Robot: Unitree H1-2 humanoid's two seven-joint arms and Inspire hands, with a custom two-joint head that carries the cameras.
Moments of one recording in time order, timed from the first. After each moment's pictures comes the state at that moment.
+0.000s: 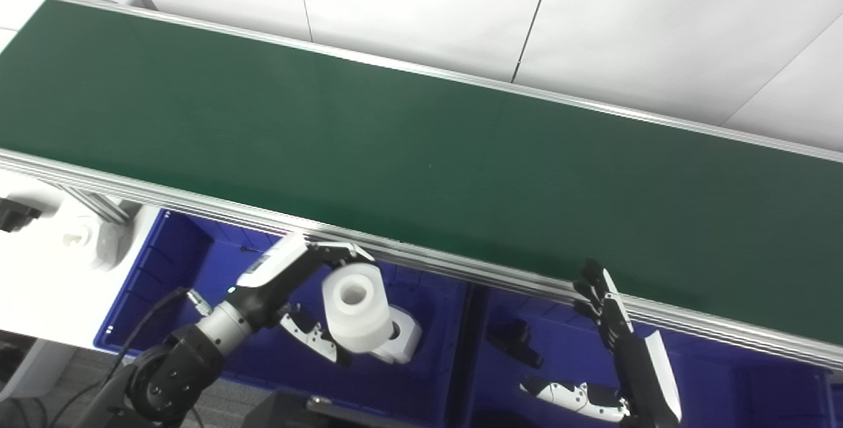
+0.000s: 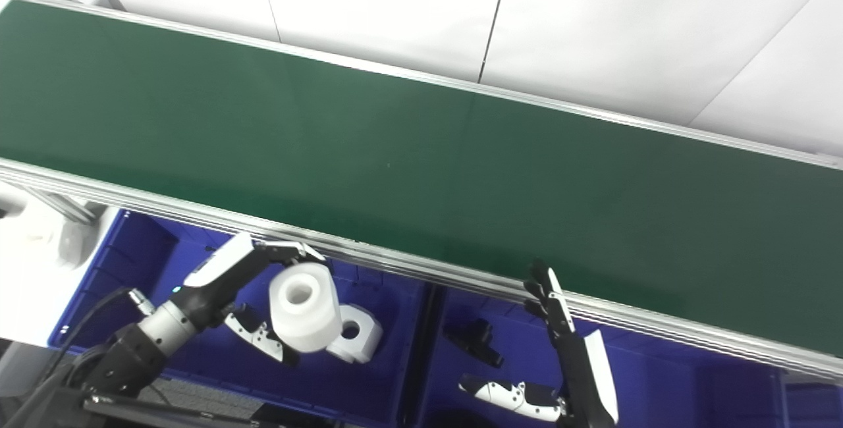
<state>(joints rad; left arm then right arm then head) 0.37 0.38 -0.22 -0.11 0.43 -0.35 -0.22 0.53 -0.17 0.19 -0.31 -0.22 -0.17 0.12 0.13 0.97</state>
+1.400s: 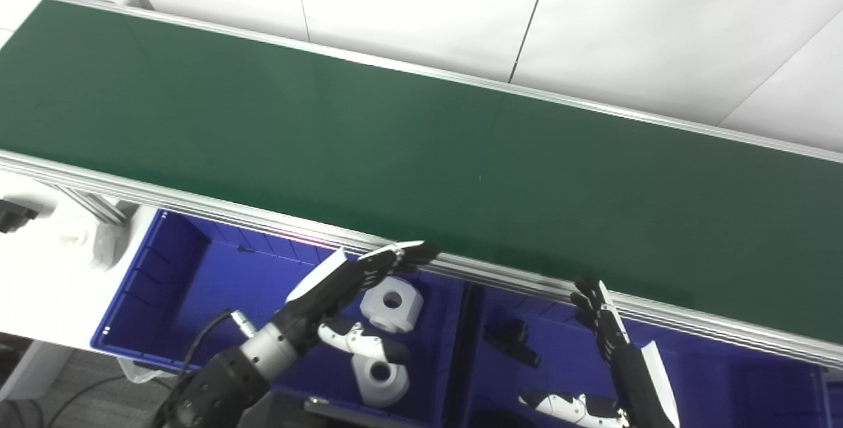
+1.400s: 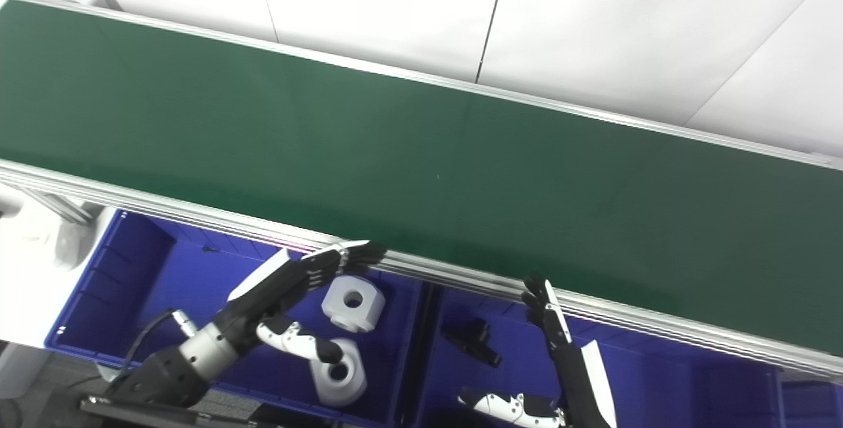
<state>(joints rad) 0.41 0.23 -0.28 -0.20 -0.01 -0.26 -0.37 0.58 -0.17 0.19 -0.32 -0.23 -0.16 0.13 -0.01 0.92</state>
